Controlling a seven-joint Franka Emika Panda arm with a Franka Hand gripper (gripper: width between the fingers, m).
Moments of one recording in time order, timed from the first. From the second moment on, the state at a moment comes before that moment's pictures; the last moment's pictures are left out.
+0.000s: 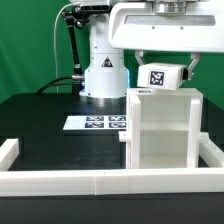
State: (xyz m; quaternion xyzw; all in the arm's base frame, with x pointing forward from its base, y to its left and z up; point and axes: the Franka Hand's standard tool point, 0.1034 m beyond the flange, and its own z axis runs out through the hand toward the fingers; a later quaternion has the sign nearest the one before) arm 0.549 0.073 0.151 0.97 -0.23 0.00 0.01
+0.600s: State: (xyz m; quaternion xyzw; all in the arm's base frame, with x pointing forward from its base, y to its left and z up) arm 0.558 0.082 0.150 0.80 -0.60 0.01 -0.02
